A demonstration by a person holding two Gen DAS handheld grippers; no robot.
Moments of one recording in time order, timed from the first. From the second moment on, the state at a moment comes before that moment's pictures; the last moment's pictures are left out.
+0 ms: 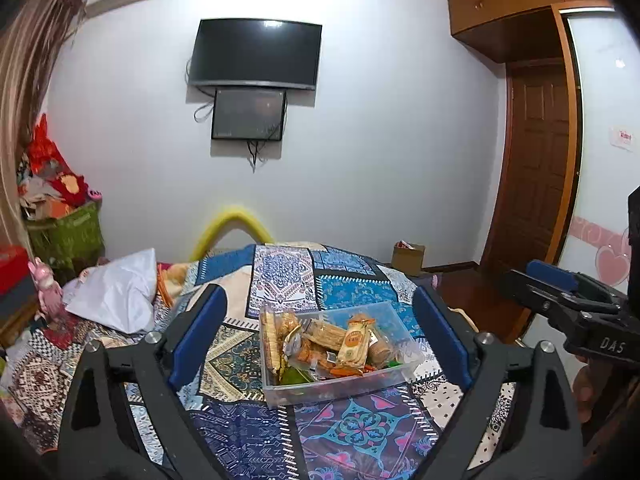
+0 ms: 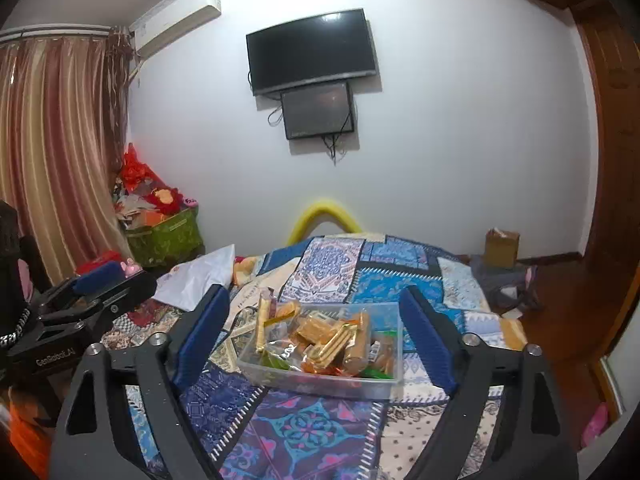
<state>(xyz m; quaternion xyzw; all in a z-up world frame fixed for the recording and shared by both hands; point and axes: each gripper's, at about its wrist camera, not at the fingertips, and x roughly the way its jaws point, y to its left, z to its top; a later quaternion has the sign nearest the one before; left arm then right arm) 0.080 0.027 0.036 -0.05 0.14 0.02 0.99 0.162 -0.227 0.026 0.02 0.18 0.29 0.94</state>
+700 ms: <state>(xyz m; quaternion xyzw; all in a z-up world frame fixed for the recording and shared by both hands) 0.054 0.016 0.034 -0.06 0.14 0.02 0.99 0.128 -0.234 0.025 0.02 0.15 0.28 0.95</state>
